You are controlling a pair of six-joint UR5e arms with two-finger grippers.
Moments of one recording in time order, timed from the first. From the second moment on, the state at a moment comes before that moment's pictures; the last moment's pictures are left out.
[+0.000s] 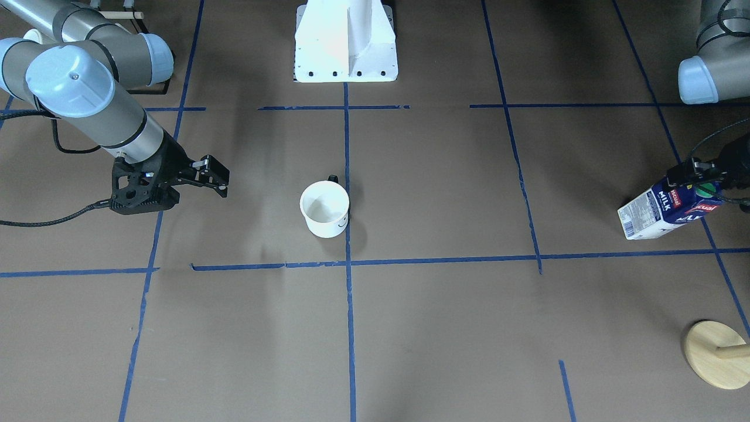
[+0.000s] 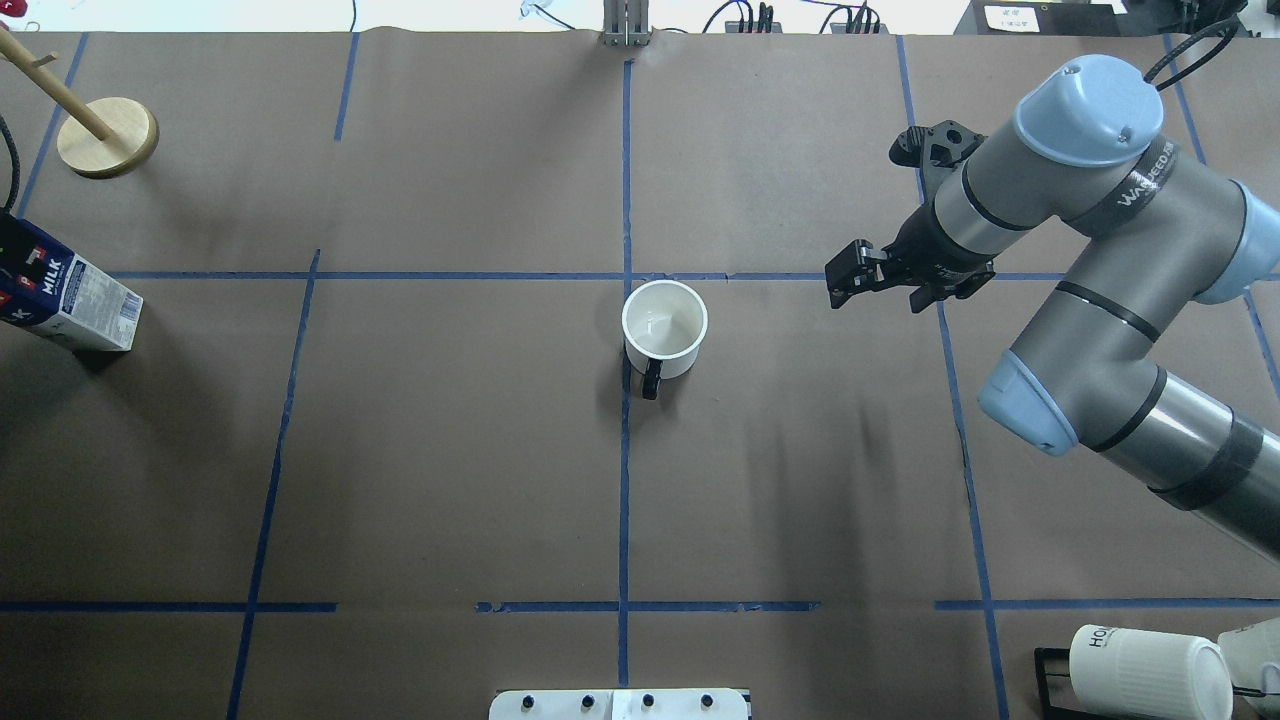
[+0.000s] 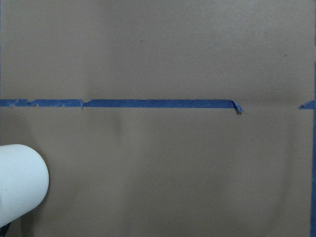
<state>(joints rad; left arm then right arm) -1.26 -1.73 -1.63 -1.55 -2.38 -0.28 0.82 -1.18 1.76 -1.38 2.19 1.00</state>
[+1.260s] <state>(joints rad) -0.75 -2.42 -1.71 -1.24 -2.17 -1.01 0.91 -1.33 1.82 -1.38 2.20 0.84</state>
